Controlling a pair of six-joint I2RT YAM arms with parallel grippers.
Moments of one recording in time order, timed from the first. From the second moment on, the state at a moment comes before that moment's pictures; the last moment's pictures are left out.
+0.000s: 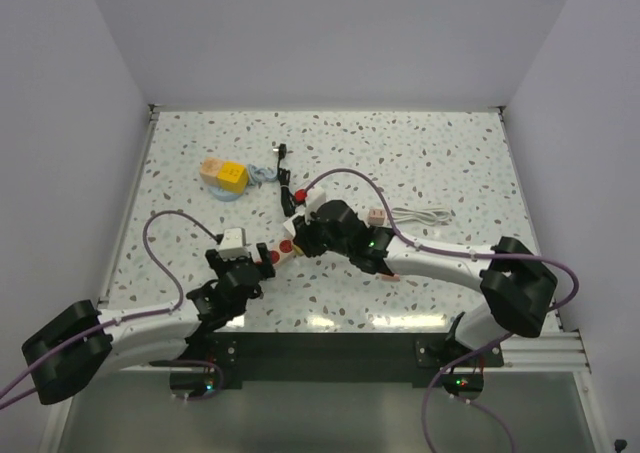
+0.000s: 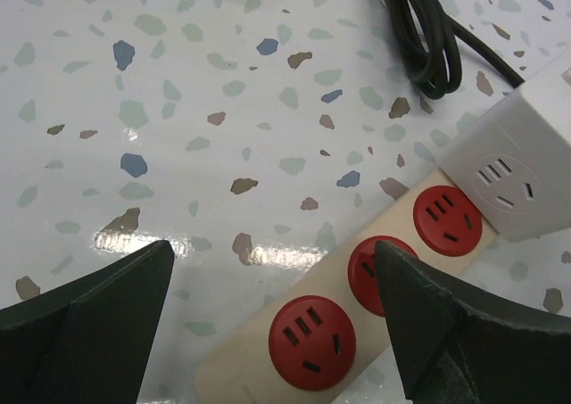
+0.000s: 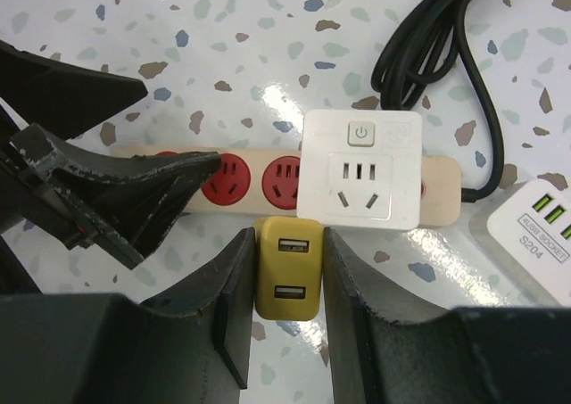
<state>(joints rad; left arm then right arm) -0.94 0.93 0.10 0.28 -0.87 -0.63 1.00 1.53 0.94 0.06 0.10 0.24</state>
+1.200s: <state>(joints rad) -0.87 1.16 0.09 0.62 -0.57 -0.56 0.95 1.75 1.02 0.03 0.28 0.20</state>
